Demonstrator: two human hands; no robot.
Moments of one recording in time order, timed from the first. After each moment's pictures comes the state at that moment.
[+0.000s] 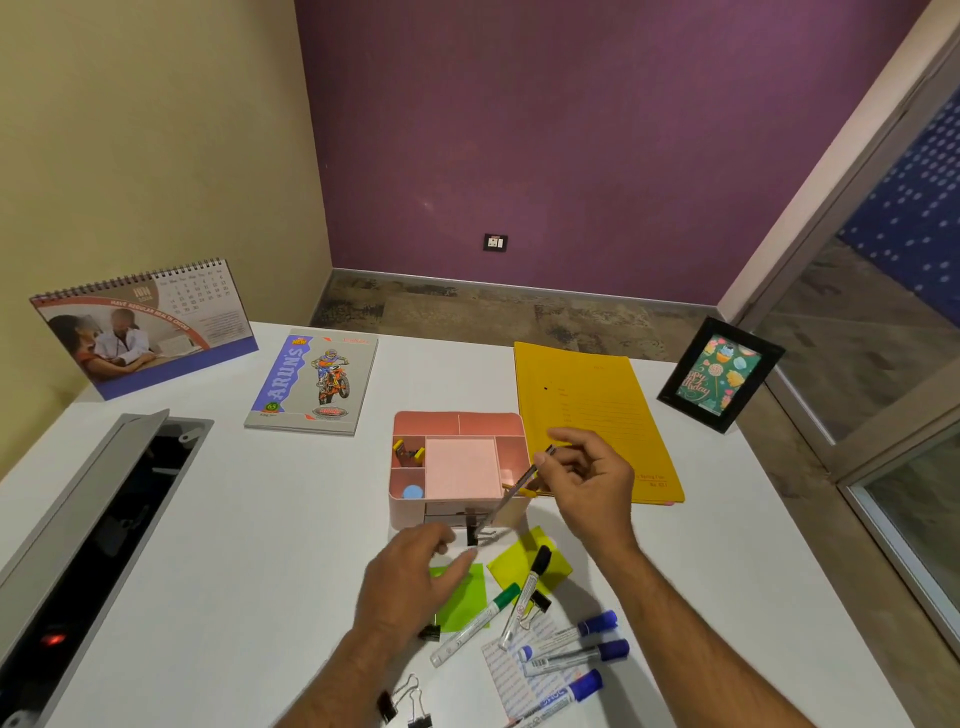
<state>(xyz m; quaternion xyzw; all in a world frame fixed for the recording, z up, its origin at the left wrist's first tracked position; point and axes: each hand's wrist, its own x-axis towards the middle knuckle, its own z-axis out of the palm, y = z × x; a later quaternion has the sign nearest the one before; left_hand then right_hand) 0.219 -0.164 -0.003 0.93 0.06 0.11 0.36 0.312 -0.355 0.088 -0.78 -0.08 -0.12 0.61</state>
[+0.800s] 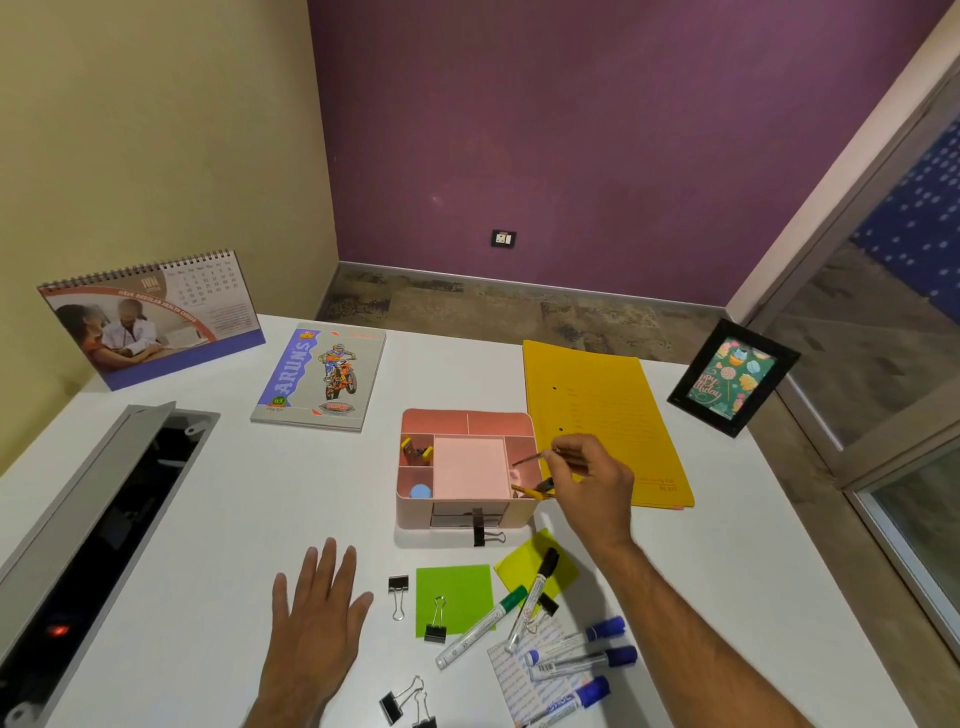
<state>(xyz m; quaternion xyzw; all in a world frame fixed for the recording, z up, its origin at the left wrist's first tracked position) 0.162 -0.077 -0.096 0.98 0.14 -0.01 0.12 0.334 -0.356 0.059 -0.86 -0.10 -0.21 0.45</state>
